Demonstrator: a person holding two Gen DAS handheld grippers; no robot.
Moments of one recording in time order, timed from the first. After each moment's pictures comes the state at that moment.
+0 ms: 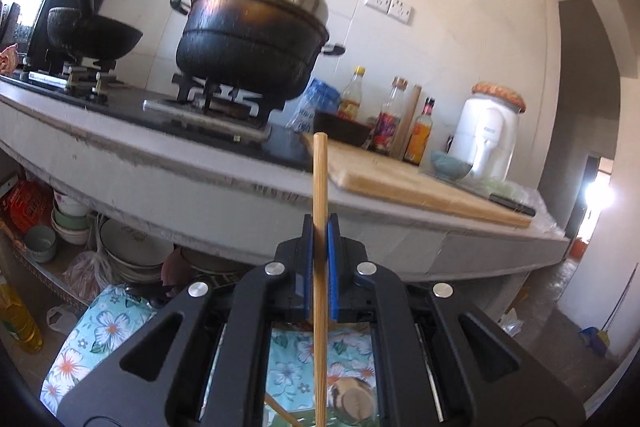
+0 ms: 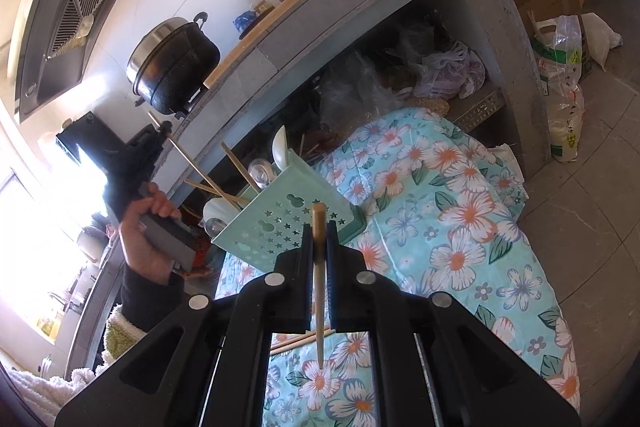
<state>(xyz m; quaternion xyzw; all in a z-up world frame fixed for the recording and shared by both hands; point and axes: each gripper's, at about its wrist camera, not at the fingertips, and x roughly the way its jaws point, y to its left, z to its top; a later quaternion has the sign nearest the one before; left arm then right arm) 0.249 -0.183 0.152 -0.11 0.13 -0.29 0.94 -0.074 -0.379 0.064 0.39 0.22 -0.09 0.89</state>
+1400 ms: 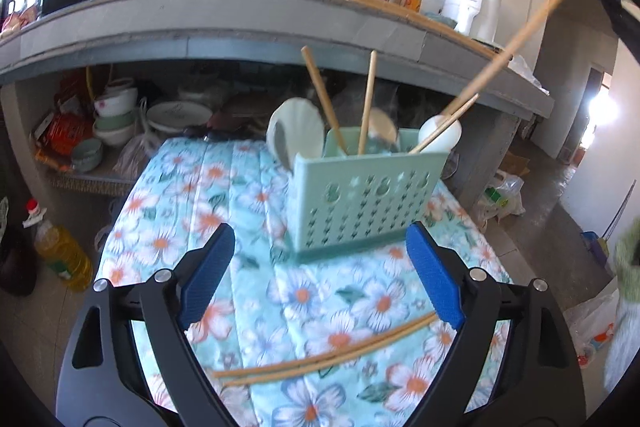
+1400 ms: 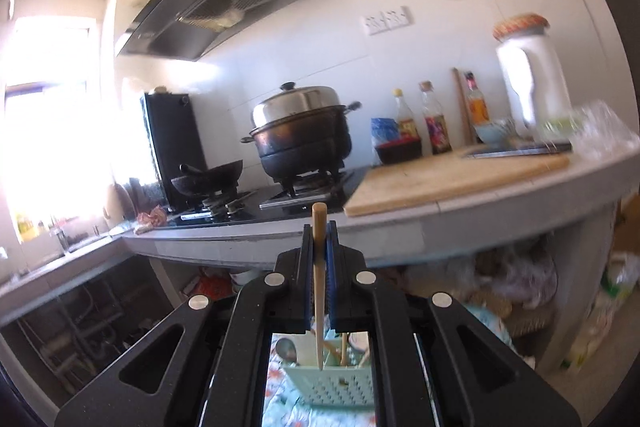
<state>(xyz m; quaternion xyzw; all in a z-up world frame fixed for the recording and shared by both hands) 0.105 -0.072 0.053 0.00 0.30 -0.30 0.91 0.003 -0.317 0.245 0.13 0.06 -0.01 0.99</state>
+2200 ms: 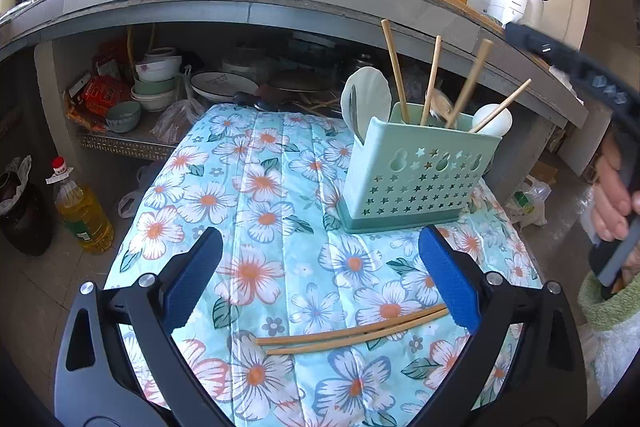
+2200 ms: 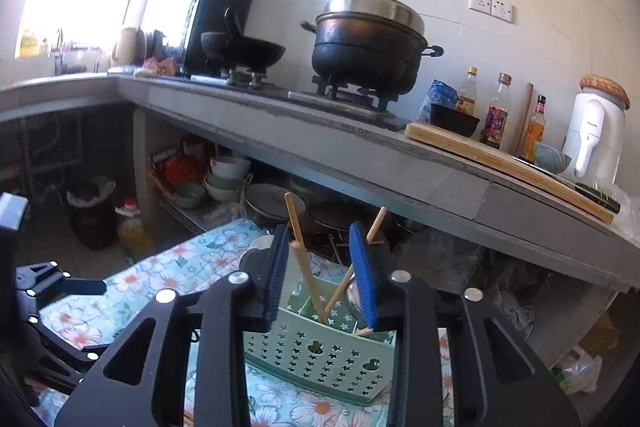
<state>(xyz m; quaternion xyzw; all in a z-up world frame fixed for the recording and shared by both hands) 0.113 -0.035 0.030 -0.02 0.33 -0.24 0.91 0.071 -0.240 0.154 -0.08 0.16 0.01 0.98</state>
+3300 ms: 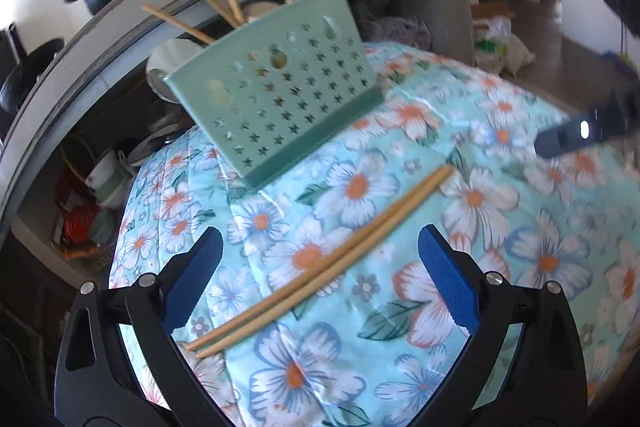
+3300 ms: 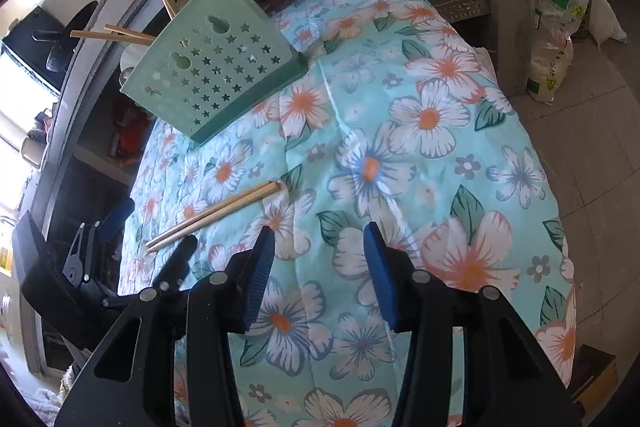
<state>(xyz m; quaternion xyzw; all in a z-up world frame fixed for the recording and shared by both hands) 0.031 -0.152 -0.042 0.30 0.26 -0.32 0.86 -0.053 -0.337 -0.033 0.33 0.43 -0.09 0.84</state>
